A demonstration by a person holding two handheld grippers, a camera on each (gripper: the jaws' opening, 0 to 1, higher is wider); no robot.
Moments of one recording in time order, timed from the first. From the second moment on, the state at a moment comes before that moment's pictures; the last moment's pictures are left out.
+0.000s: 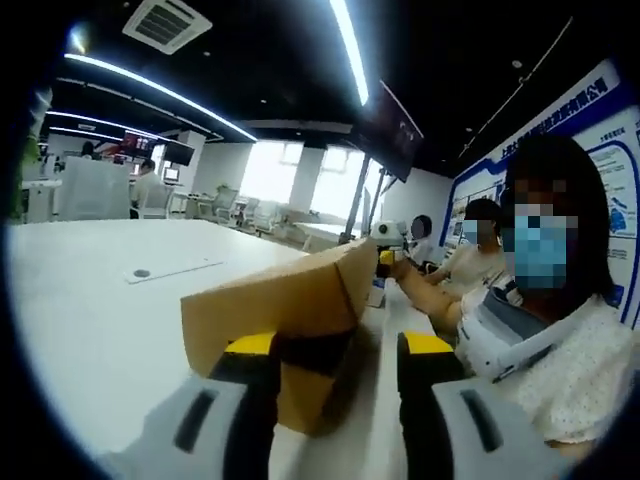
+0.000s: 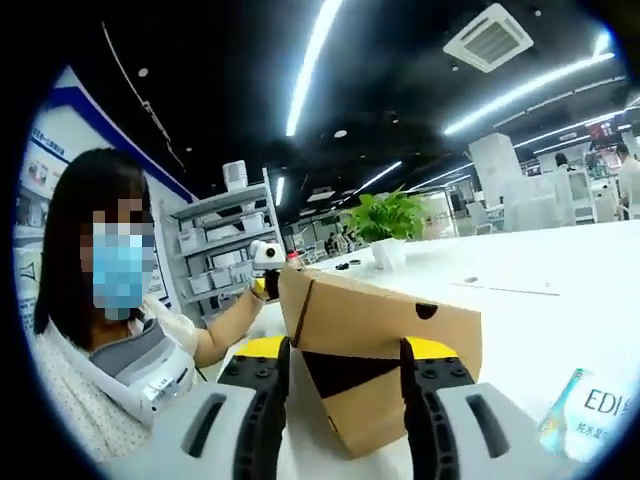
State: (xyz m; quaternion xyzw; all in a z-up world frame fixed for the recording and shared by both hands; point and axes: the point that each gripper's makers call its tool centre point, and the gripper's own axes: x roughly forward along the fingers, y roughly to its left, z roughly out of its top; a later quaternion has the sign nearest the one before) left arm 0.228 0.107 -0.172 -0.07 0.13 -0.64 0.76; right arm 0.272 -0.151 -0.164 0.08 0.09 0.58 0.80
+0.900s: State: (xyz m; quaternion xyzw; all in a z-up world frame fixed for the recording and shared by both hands) left arm 0.235 0.117 -0.192 -0.02 0.17 -0.63 0.76; right arm 0.264 -0.148 -0.192 -0.03 0.12 0.58 0.81
